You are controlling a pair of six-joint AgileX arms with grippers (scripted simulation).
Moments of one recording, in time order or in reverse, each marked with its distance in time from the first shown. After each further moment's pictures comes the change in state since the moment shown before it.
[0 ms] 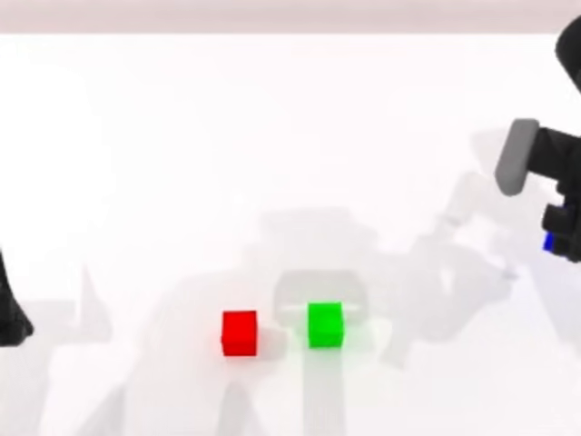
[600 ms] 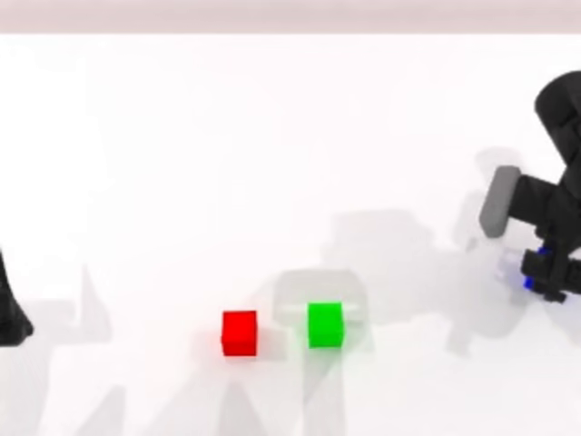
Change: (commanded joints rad) left arm 0.000 0.000 0.000 0.000 0.000 0.000; right arm -0.008 0.102 -0.155 0.258 0.001 0.003
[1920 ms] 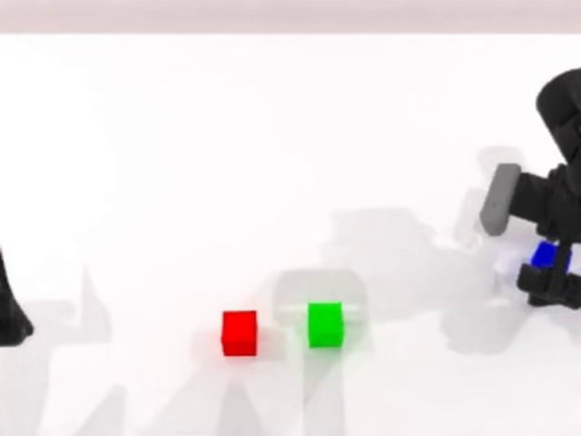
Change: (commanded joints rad) left arm 0.000 0.000 0.000 0.000 0.000 0.000; right arm 0.000 0.025 -0.003 0.024 0.006 -0.013
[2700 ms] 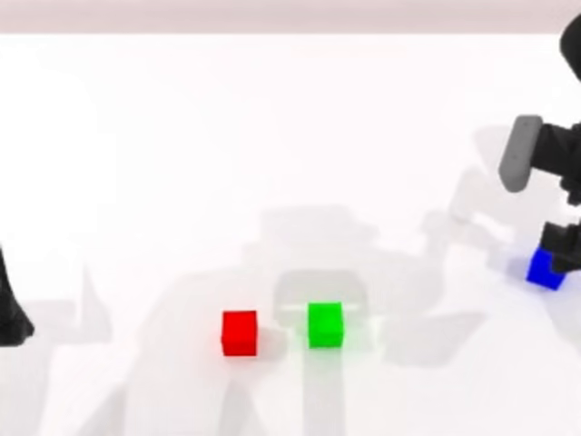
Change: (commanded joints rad) left arm 0.000 0.000 0.000 0.000 0.000 0.000; right arm -0.006 -0.116 0.173 -0.291 0.000 -0.005
